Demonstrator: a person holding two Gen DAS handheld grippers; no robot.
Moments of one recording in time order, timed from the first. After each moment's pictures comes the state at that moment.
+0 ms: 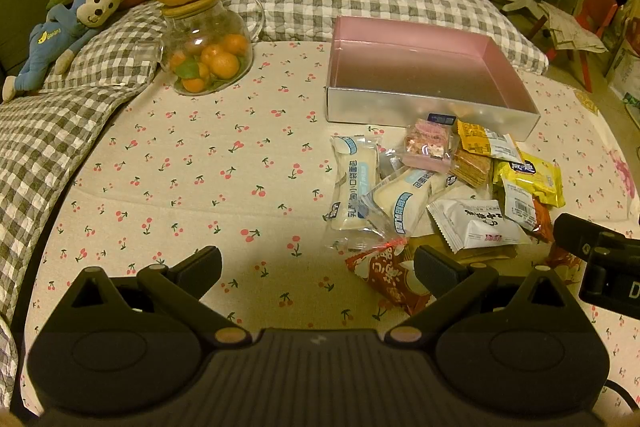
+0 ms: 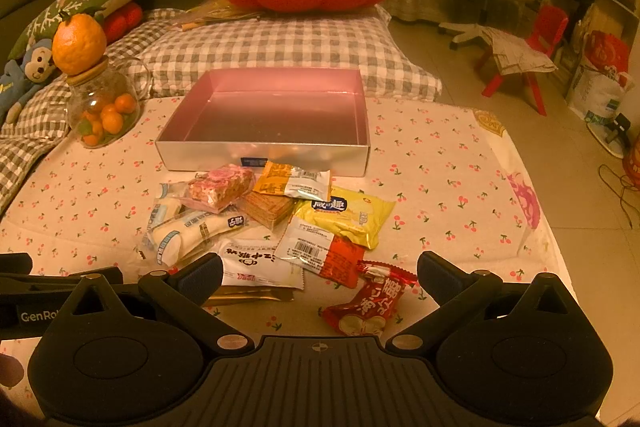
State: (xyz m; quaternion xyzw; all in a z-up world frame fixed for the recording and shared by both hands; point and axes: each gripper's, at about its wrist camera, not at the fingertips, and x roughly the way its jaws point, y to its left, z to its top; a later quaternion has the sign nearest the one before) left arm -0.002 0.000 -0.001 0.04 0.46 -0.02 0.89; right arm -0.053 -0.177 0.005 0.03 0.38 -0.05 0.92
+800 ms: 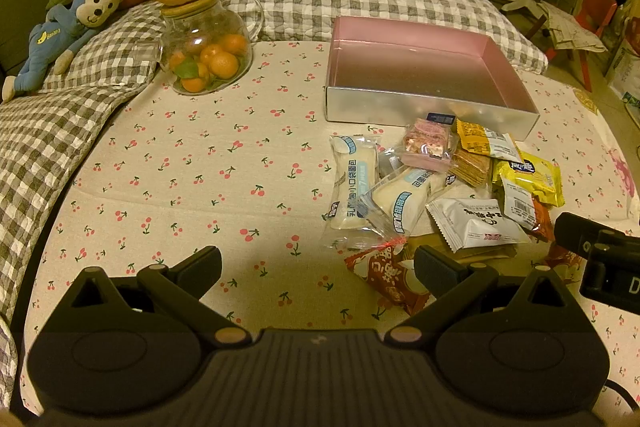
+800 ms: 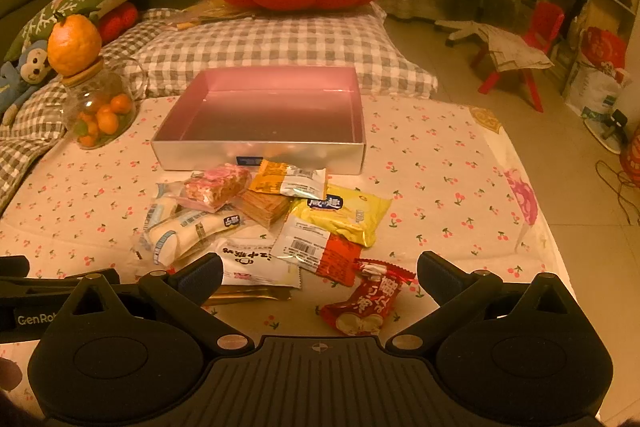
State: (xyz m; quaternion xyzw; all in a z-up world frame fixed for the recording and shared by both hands) left arm -0.001 0.000 -0.002 0.04 0.46 -0.02 0.89; right arm -0.053 -0.178 0.004 0.03 0.38 -0.05 0.92
